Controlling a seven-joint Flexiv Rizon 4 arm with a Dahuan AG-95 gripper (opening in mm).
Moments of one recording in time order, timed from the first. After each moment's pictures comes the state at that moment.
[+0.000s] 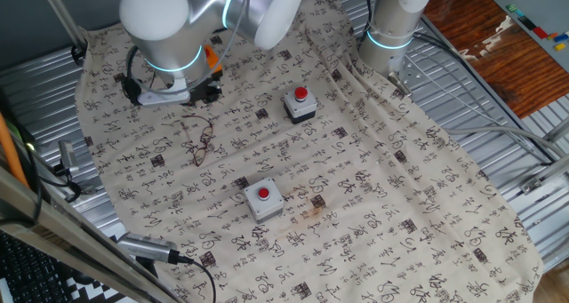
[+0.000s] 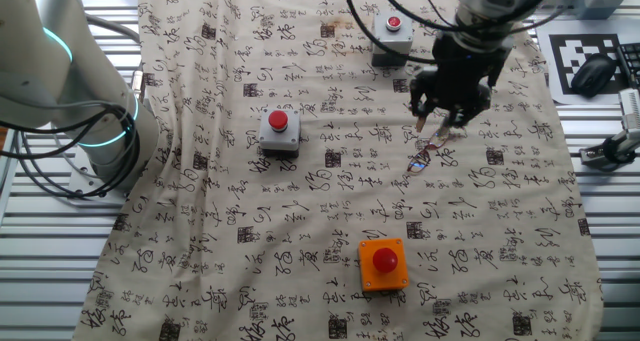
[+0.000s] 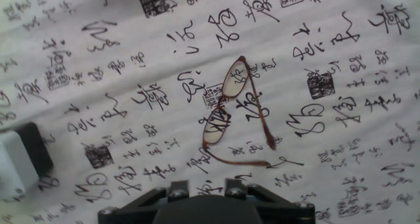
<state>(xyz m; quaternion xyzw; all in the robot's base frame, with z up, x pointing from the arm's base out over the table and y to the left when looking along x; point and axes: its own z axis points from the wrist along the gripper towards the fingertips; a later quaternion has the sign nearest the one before) 0.537 -0.016 0.153 0.57 -0.81 0.06 0.11</state>
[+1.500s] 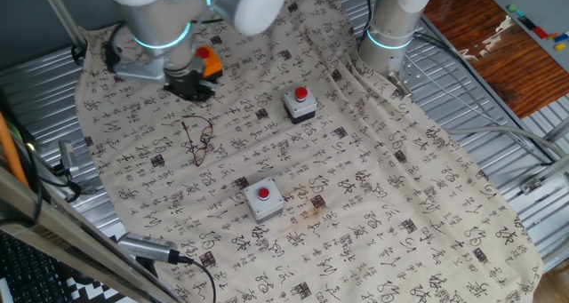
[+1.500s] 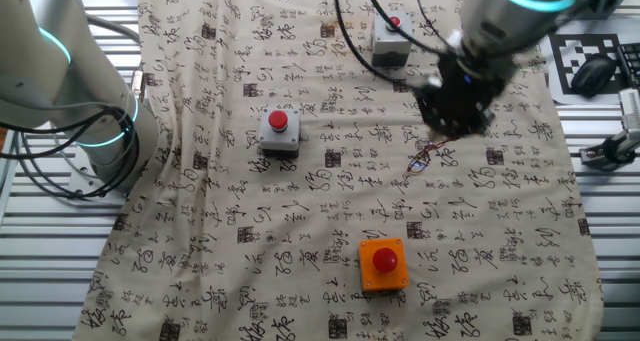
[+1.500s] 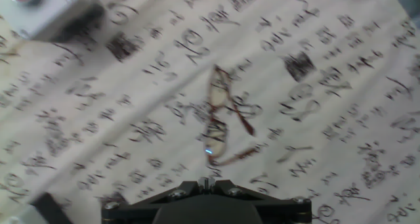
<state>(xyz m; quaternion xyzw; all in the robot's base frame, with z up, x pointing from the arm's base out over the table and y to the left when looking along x) 0.557 -0.045 0.137 0.47 -0.88 0.03 0.07</state>
